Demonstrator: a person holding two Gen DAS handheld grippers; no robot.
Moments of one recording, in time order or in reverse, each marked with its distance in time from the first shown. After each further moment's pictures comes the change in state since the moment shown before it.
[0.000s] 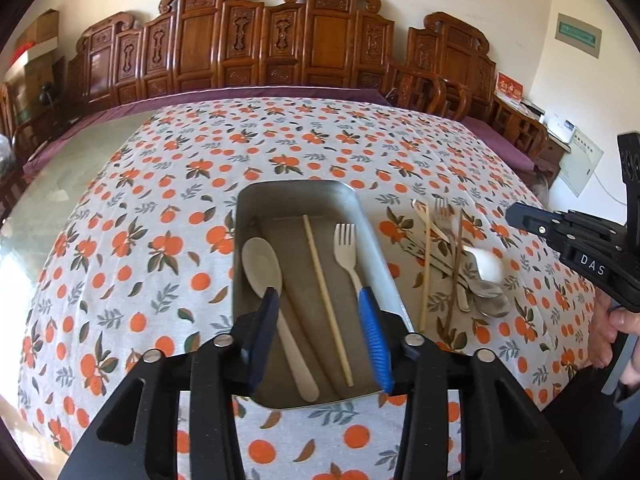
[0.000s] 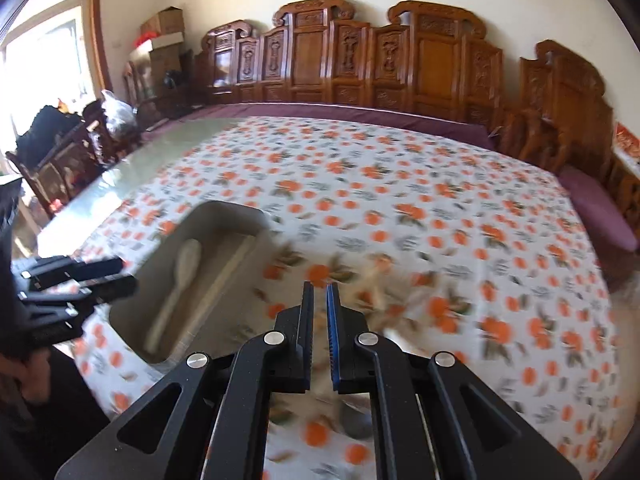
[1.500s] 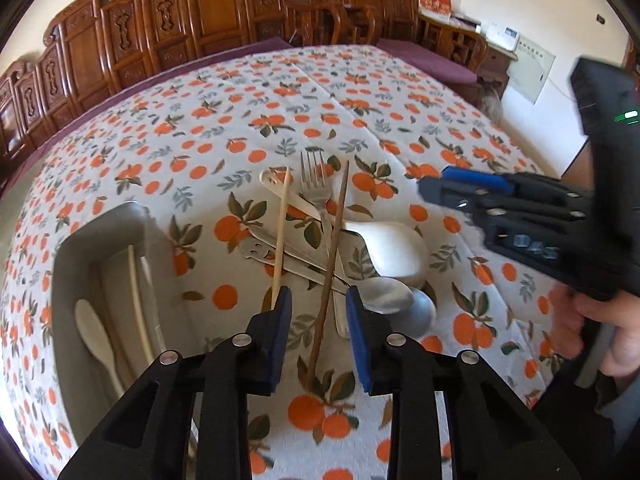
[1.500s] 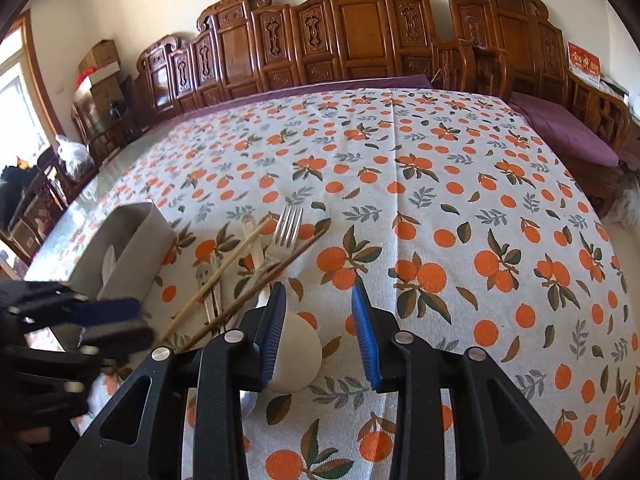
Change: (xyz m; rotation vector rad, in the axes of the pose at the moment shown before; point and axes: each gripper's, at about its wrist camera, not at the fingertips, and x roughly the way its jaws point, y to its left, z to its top) left arm 0.089 -0.143 0.025 0.270 0.205 -0.110; right arm 0.031 -0.100 -0.039 0.242 0.037 -0.016
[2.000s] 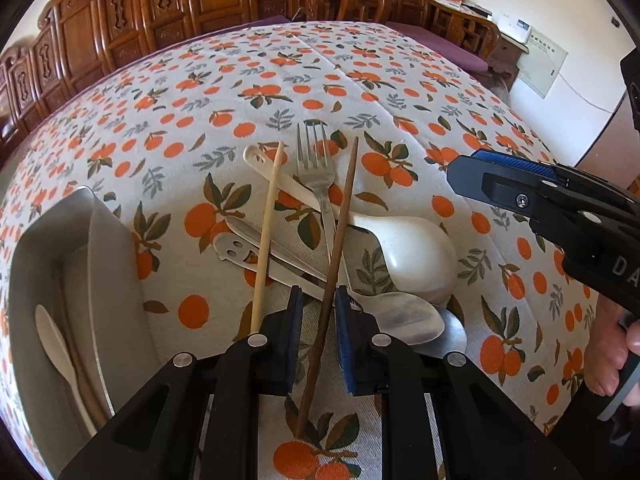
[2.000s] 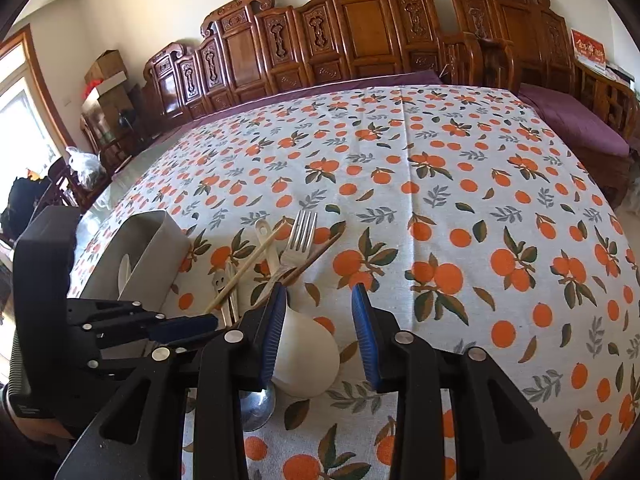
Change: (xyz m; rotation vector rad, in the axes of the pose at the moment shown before) left arm 0.046 0.001 0.006 -0.028 0.053 -0.021; right arm 0.003 0.006 0.002 0.008 0.009 0.046
